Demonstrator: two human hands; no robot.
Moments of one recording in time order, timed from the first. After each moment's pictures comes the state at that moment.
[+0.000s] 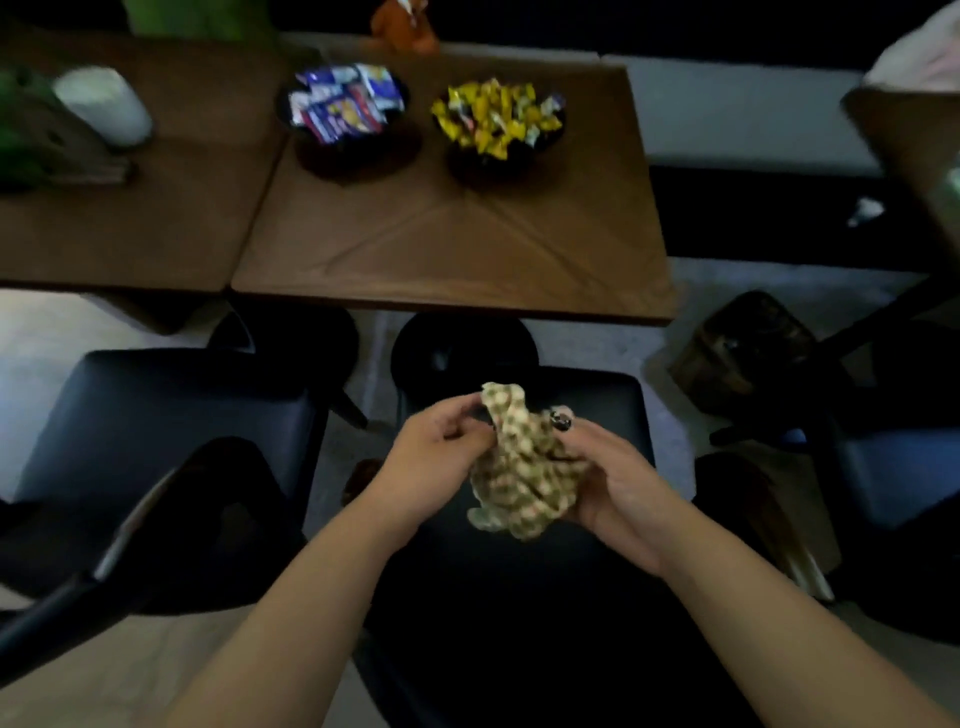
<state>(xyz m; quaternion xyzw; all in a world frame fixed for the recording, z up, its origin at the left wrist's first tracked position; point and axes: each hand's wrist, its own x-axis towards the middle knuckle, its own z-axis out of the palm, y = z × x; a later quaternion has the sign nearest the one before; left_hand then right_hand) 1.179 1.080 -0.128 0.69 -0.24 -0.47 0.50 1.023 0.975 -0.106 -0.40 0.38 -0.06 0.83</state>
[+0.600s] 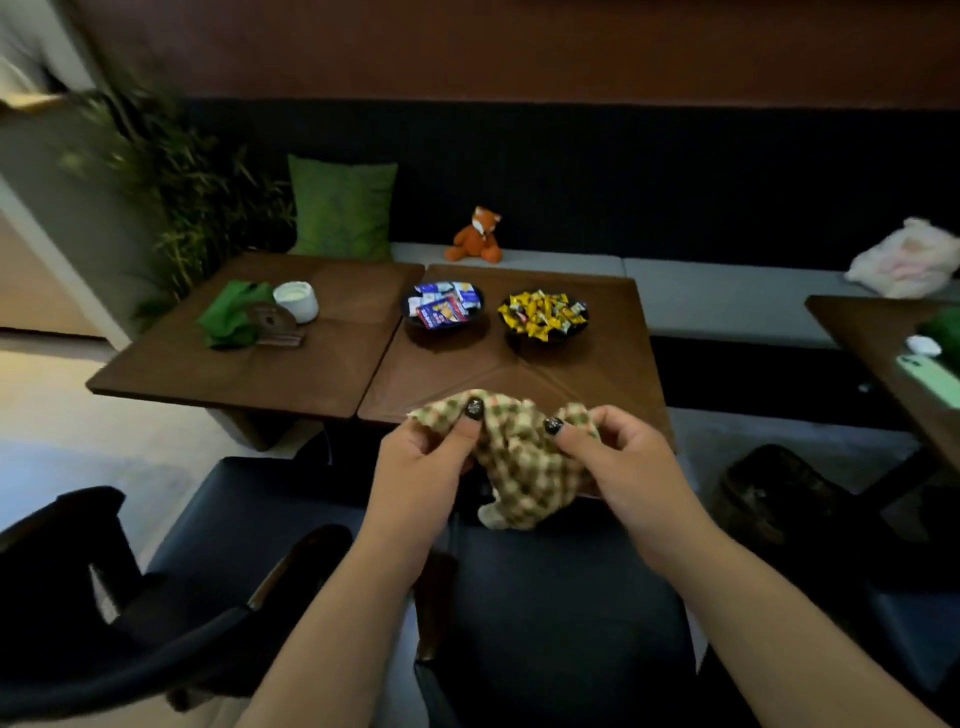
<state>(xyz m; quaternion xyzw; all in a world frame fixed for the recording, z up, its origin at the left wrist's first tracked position) 1.153 1.153 0.086 0.61 -0.20 -0.25 0.72 1.035 1.026 0.086 -0.65 0.30 -0.24 0.65</state>
